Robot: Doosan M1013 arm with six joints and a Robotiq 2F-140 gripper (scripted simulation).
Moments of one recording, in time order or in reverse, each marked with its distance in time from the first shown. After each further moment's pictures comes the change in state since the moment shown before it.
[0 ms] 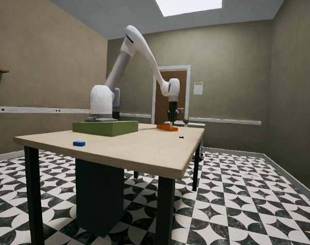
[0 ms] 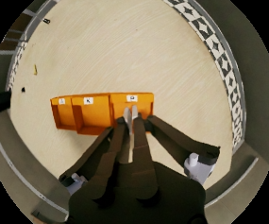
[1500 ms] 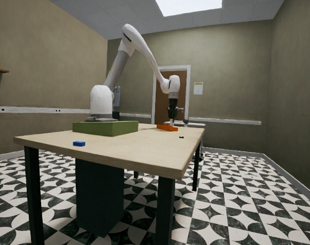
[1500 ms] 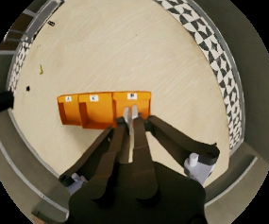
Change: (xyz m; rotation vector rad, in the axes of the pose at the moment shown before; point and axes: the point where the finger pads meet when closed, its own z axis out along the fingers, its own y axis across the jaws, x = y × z) arm 0.000 0.000 -0.028 0.000 0.000 0.000
